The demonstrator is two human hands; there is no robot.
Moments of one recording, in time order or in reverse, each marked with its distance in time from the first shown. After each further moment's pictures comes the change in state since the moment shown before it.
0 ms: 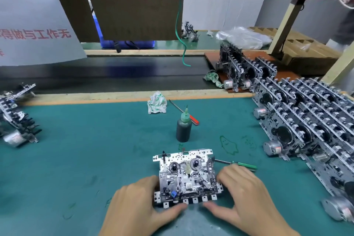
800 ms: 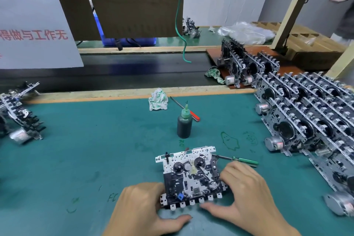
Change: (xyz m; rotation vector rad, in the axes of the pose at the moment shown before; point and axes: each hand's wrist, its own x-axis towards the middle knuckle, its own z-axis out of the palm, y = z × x) left_hand -0.007 -0.003 0.009 -0.119 0.183 0.317; right_hand -0.006 -0.004 0.005 0.018 0.043 0.046
